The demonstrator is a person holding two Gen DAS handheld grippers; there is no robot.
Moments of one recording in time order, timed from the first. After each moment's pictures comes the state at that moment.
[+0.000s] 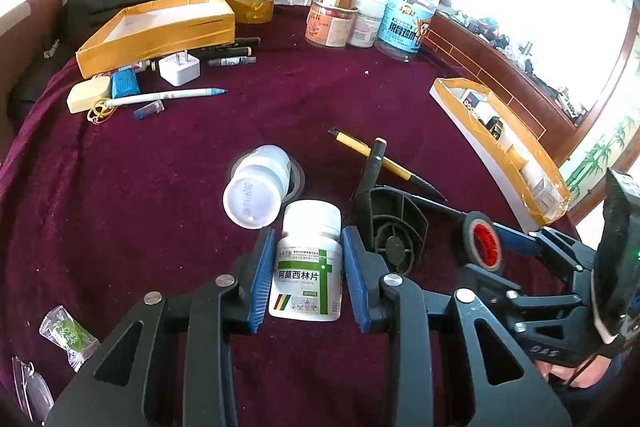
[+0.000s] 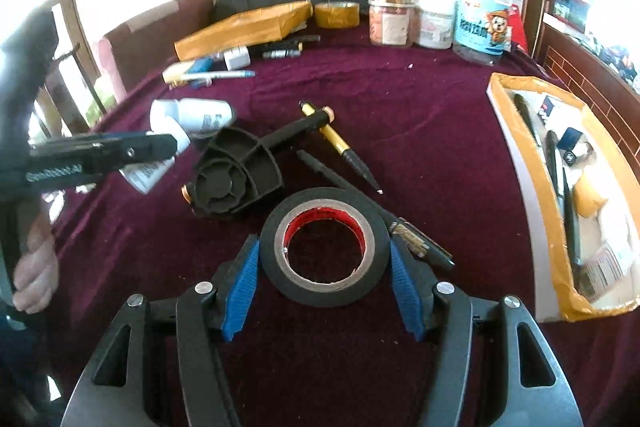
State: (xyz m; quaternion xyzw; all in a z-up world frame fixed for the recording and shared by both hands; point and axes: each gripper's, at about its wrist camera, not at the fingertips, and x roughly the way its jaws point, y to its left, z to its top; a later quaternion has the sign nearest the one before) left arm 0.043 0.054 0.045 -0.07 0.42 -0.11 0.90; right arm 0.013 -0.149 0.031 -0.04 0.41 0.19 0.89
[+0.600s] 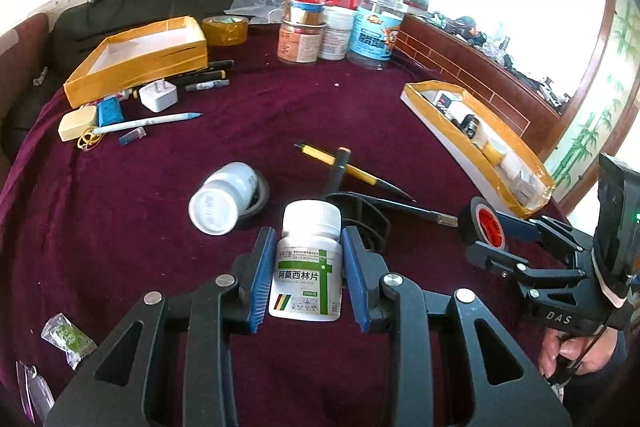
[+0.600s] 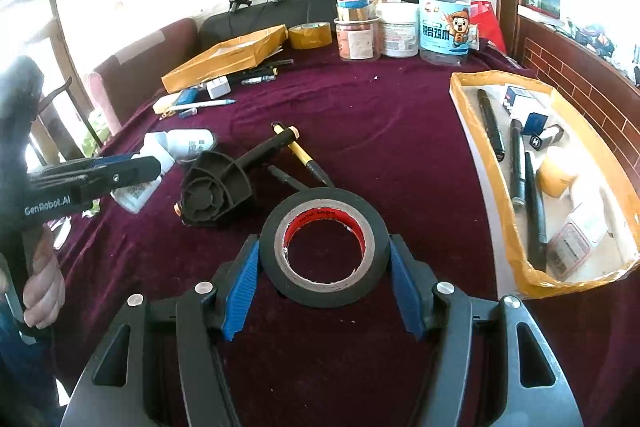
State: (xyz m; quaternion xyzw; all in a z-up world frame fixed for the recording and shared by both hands) left arm 0.027 0.033 0.062 -0.04 0.39 -0.14 0.91; right arm 0.003 -0.185 0.046 0.01 0.39 0.18 0.90
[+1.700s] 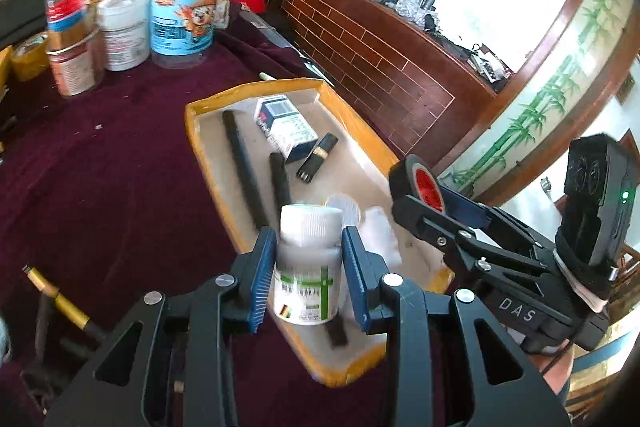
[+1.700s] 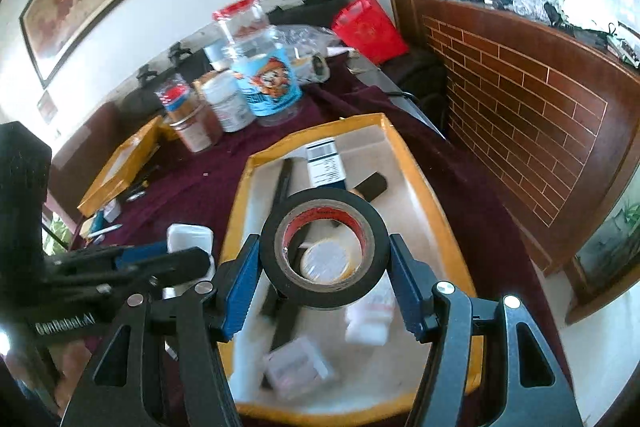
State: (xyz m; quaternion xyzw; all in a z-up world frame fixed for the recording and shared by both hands) left arm 0.145 -0.213 0.101 -0.05 0.46 -0.28 0.84; right arm 0.108 -0.398 0.095 0.13 0.39 0.06 0.91
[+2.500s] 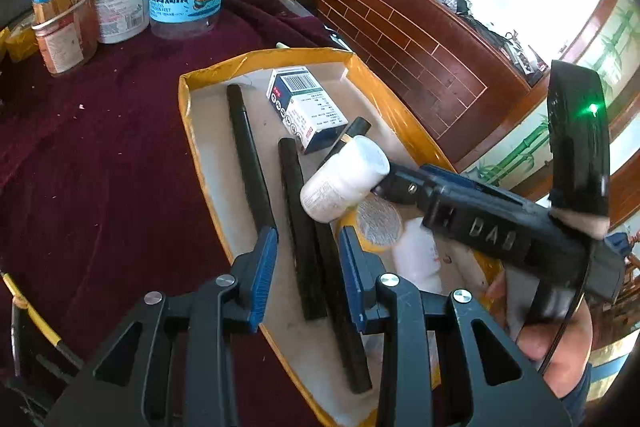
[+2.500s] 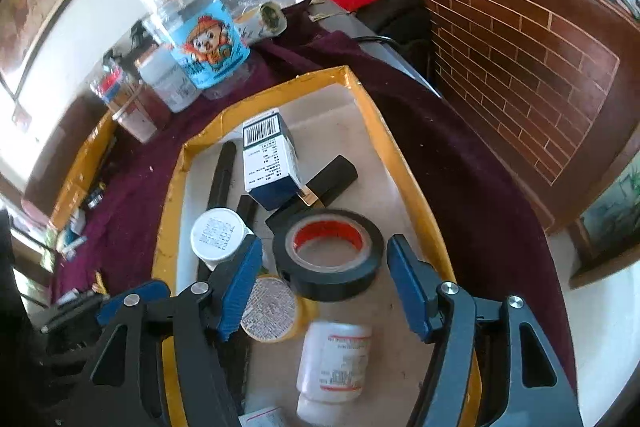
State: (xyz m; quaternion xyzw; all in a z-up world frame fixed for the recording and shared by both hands) left arm 0.169 -0.238 0.061 -0.04 0.50 -0.24 0.83; right arm 0.166 -0.428 0.047 0.17 0.46 0.04 0.87
